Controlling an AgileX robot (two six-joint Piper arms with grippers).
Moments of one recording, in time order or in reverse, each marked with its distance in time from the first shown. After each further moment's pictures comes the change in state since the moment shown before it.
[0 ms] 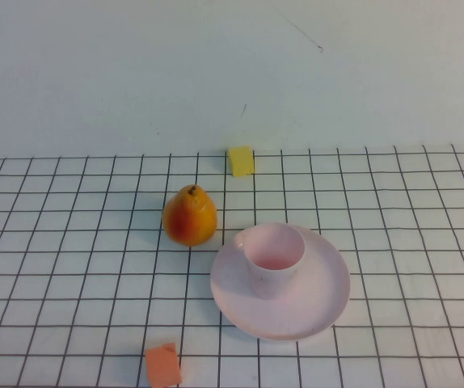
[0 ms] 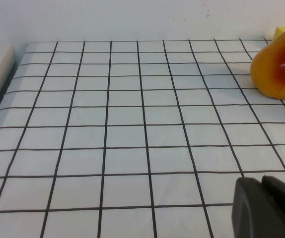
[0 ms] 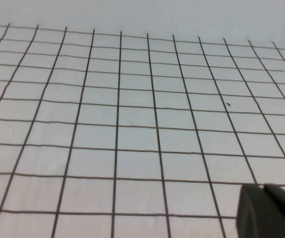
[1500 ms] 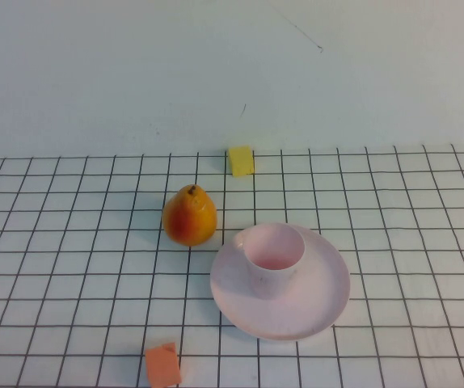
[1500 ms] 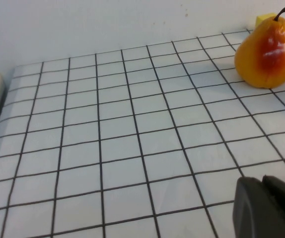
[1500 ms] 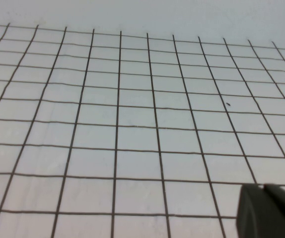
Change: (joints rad) right arm 0.000 0.000 0.000 0.000 0.000 0.000; left arm 0.021 0.000 0.002 -0.170 -0.002 0.307
